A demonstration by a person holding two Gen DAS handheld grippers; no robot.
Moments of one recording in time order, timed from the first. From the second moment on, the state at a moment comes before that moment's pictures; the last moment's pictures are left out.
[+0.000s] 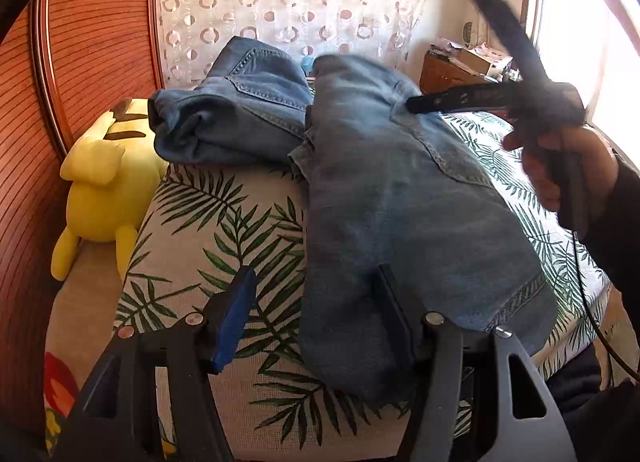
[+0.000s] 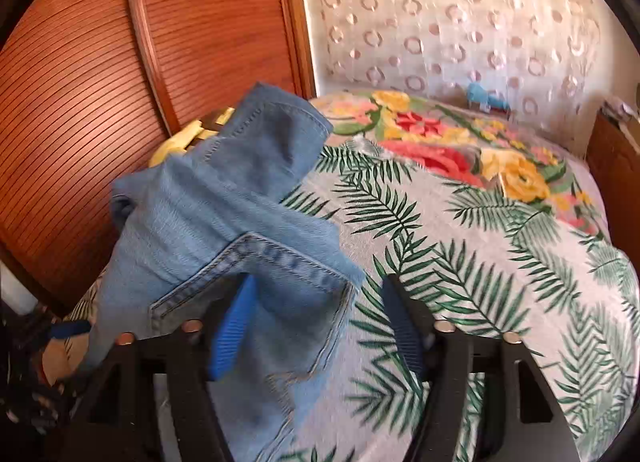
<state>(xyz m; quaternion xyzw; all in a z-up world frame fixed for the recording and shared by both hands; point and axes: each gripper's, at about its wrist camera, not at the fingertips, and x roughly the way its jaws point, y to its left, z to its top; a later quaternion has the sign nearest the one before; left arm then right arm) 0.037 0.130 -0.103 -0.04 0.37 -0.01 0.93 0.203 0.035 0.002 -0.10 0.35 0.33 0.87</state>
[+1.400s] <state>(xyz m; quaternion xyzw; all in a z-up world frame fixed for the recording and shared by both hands) 0.032 0.133 -0.084 -0.08 0.33 -0.01 0.94 0.135 0.034 0.050 -0.08 0.30 0.43 0.85</state>
